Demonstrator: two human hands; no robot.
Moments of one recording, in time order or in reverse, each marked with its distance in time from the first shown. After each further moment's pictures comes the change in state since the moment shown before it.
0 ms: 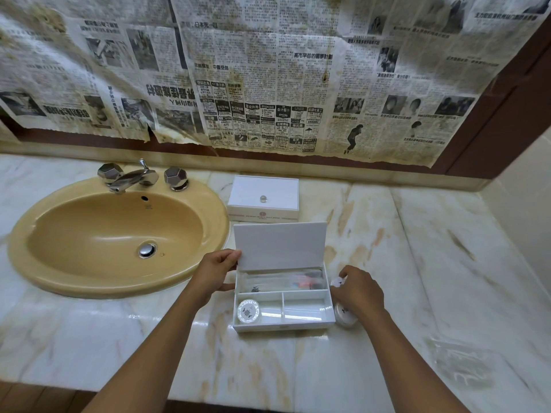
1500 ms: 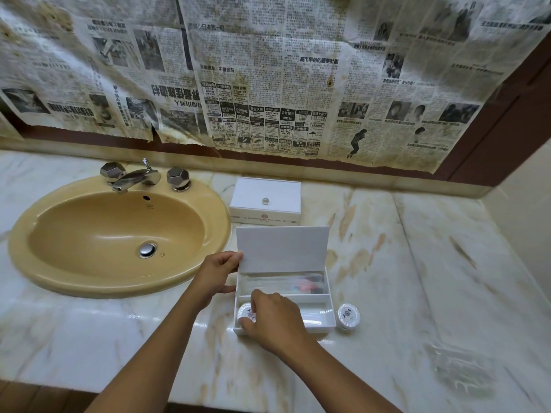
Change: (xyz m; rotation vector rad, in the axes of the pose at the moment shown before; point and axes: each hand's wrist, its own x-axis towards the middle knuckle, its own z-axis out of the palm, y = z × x) left_hand -0.001 0.000 0.000 -0.004 0.004 0.008; right_hand -0.093 -0.114 0.042 -0.054 -0.123 -0.589
